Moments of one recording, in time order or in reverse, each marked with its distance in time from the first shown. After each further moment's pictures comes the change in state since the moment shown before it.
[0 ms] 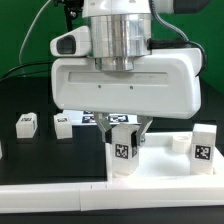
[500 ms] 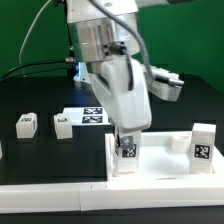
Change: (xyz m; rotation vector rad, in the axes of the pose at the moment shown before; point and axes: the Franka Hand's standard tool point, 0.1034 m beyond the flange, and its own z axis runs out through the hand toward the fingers) arm -0.001 0.006 -0.002 0.024 -0.133 0.801
